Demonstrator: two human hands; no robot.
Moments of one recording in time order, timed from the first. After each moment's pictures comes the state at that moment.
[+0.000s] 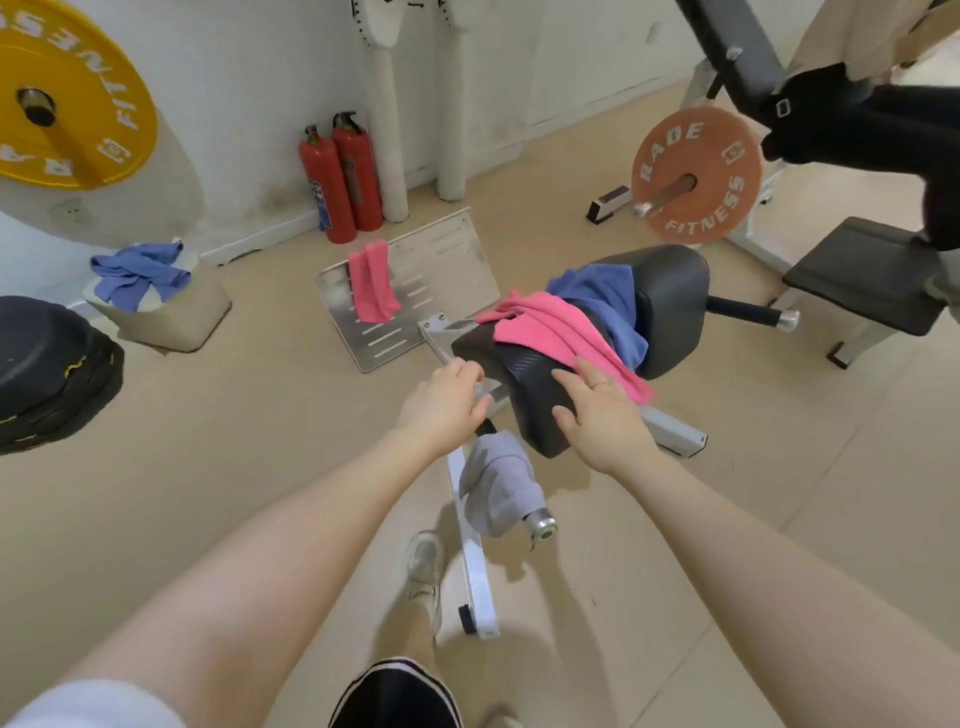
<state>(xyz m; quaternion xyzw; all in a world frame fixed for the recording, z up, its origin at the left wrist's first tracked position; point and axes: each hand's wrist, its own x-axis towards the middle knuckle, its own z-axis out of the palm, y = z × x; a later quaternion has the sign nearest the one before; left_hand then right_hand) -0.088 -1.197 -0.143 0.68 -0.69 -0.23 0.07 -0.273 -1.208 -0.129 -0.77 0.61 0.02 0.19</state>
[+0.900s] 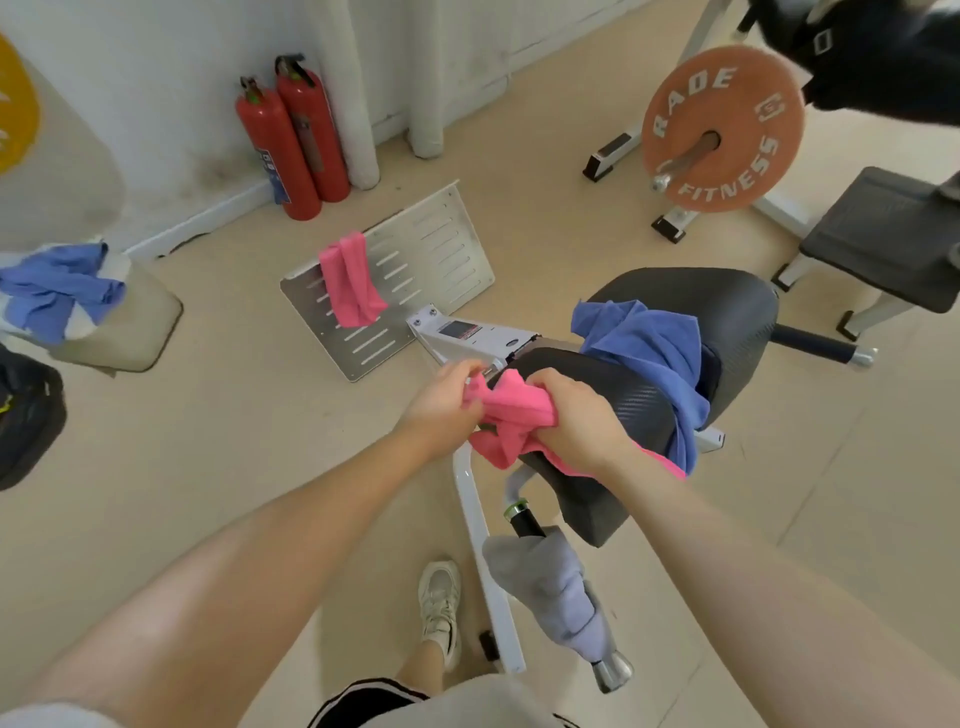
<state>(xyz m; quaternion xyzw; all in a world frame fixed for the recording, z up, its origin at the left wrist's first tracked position) 0.003 -1.385 -0.192 0.63 -0.61 -0.44 0.19 -0.167 -1.384 -0.155 -0.74 0.61 0.01 0.30</state>
